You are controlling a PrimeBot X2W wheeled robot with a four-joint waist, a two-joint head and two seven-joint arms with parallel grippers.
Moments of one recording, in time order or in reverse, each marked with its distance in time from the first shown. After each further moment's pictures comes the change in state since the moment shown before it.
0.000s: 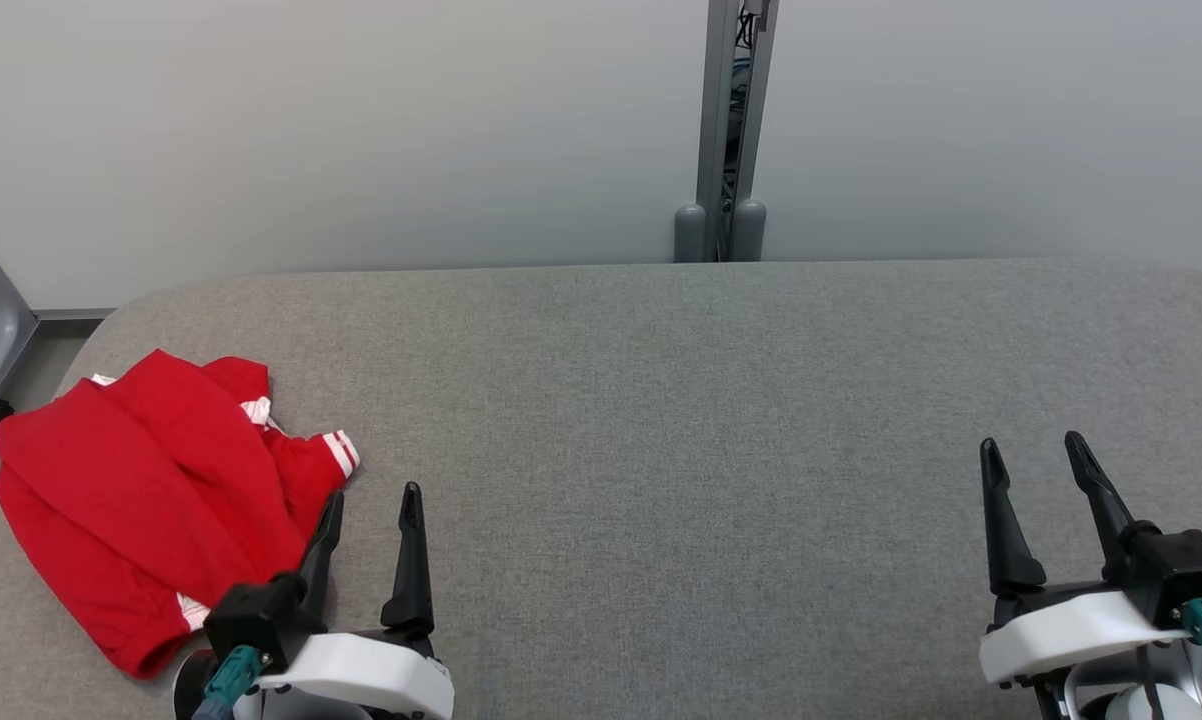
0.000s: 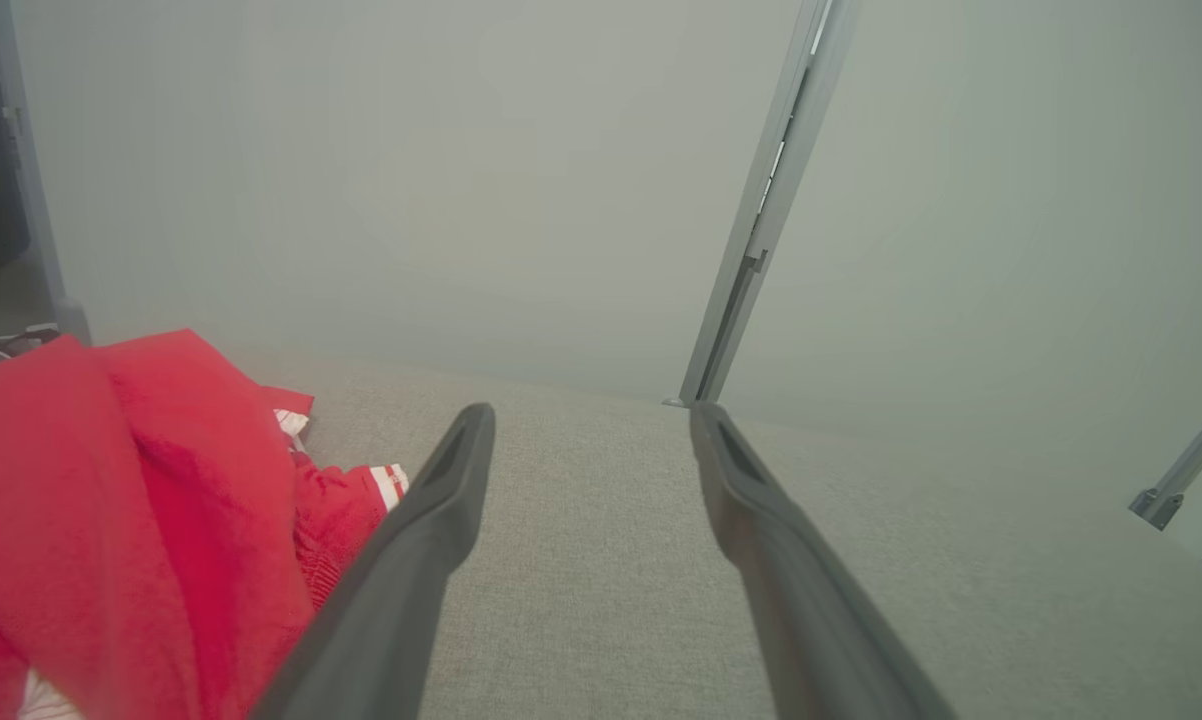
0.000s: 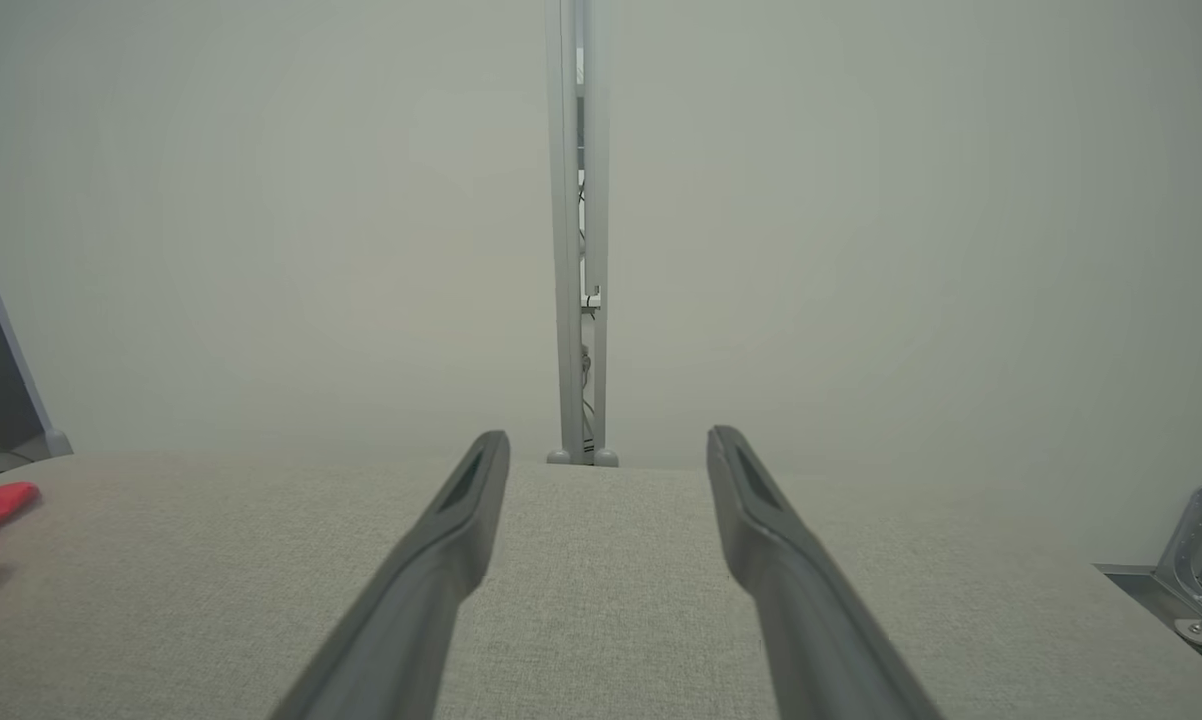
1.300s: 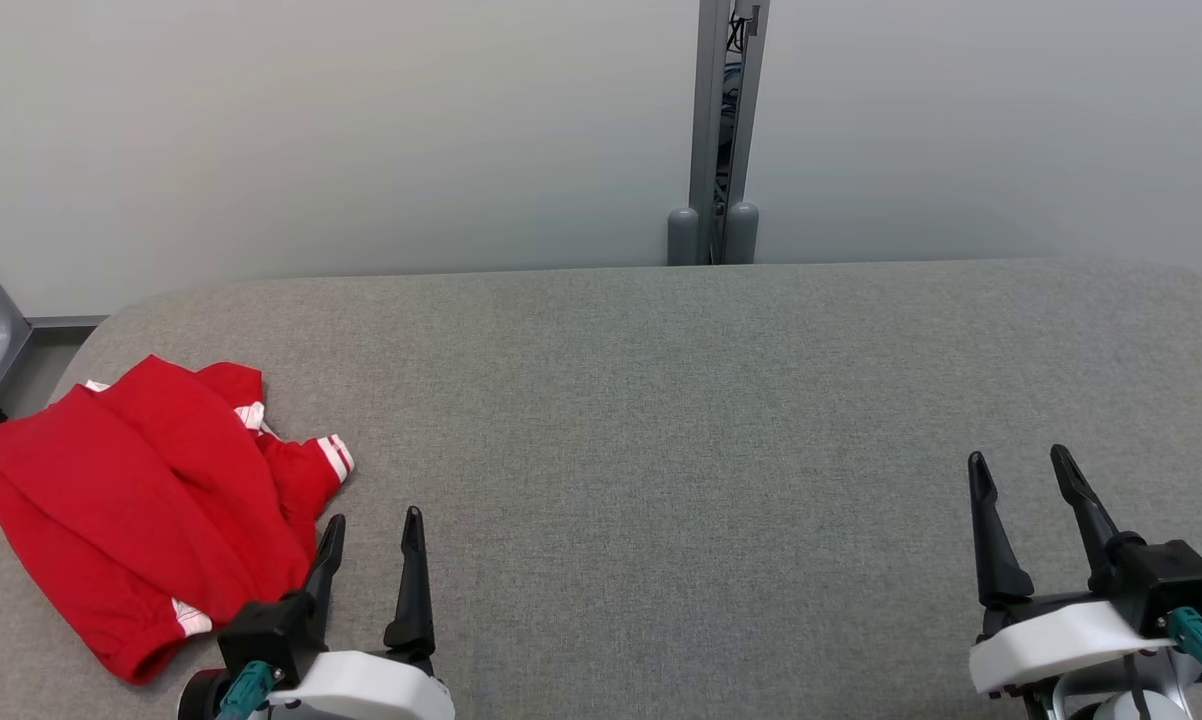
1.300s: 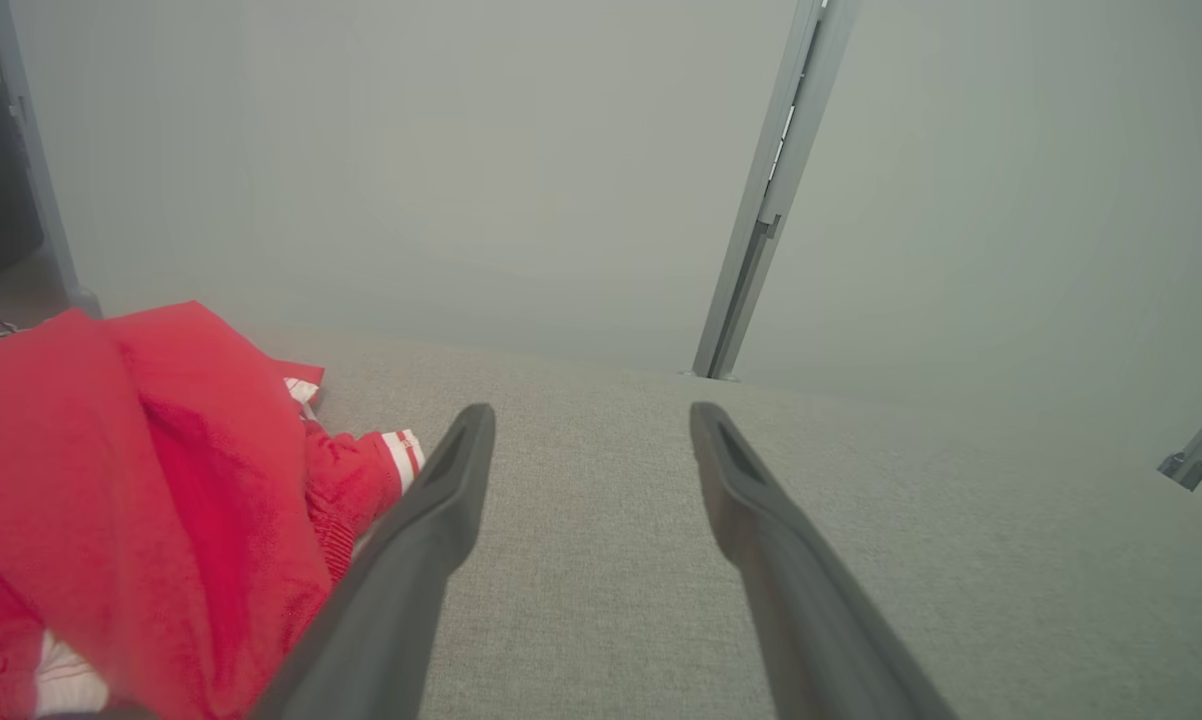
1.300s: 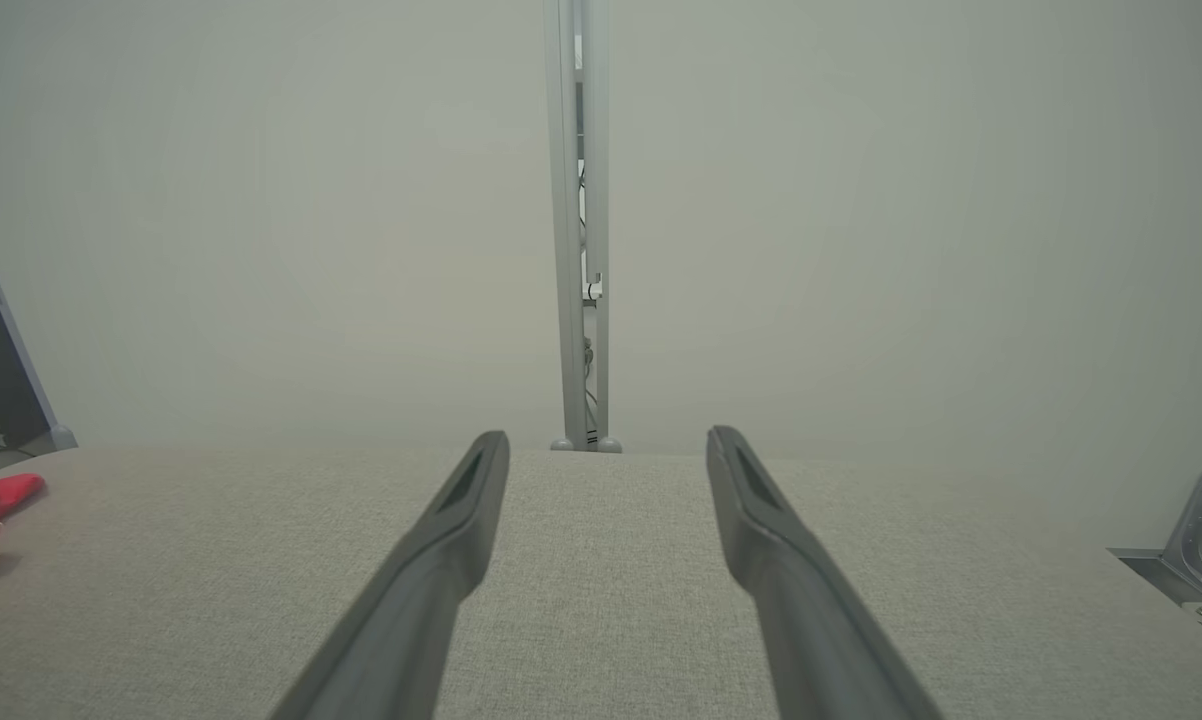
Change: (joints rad) left arm 0.003 0.001 -0.012 0.069 0.024 0.009 -0.031; right arm -0.003 0.000 0.018 0.053 0.009 0.002 -0.035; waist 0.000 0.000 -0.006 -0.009
